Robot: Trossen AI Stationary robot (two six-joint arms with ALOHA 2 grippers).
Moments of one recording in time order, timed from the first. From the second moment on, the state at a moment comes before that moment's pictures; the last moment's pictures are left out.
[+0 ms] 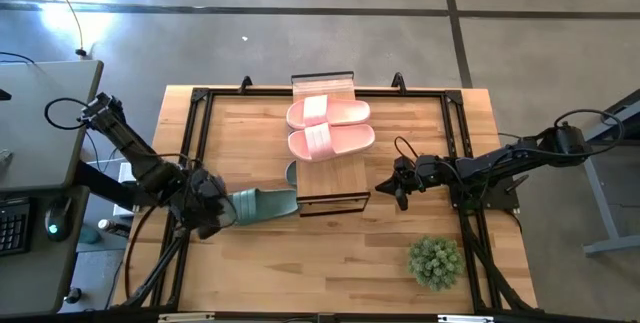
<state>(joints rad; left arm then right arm) -0.65 0.88 0.69 -1.04 -0.26 -1.13 0.01 1.13 0.12 0.56 -0.08 0.58</state>
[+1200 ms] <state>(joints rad) -0.65 1.34 0.58 -0.96 -0.09 -1.15 0.01 1.13 0.12 0.54 -0.04 0.56</state>
